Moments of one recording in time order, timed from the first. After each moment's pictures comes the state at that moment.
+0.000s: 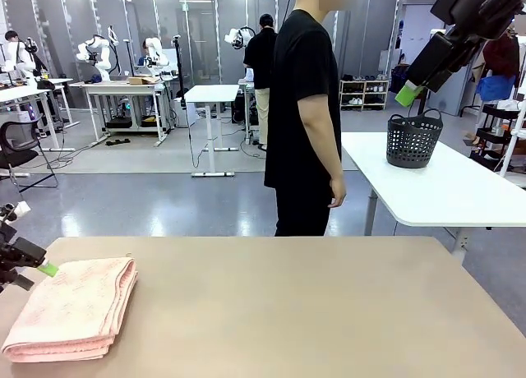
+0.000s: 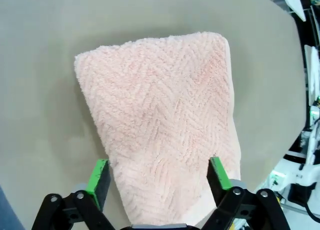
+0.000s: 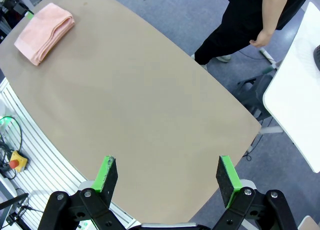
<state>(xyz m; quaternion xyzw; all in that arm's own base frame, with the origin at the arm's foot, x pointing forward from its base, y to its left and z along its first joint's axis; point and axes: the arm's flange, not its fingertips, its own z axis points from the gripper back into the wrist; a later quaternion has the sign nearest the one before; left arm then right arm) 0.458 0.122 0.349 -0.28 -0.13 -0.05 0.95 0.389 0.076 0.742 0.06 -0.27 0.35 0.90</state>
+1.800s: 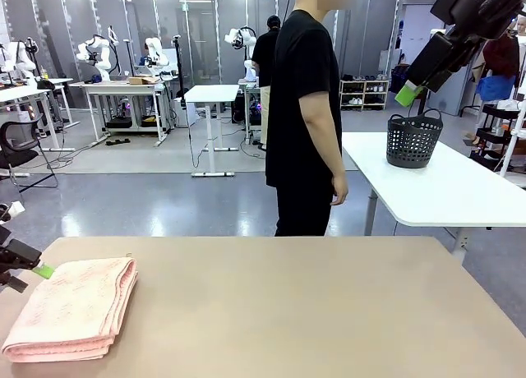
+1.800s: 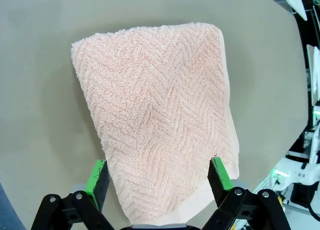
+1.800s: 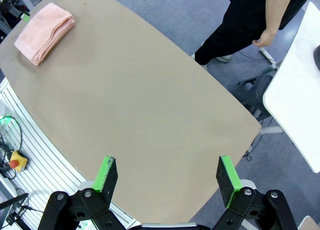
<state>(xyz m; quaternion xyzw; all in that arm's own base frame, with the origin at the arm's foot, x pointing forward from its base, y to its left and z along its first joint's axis) 0.440 0.117 0.355 -0.27 -0.14 -0.05 0.95 0.389 0.076 0.742 0.06 -0.27 0.35 0.90</state>
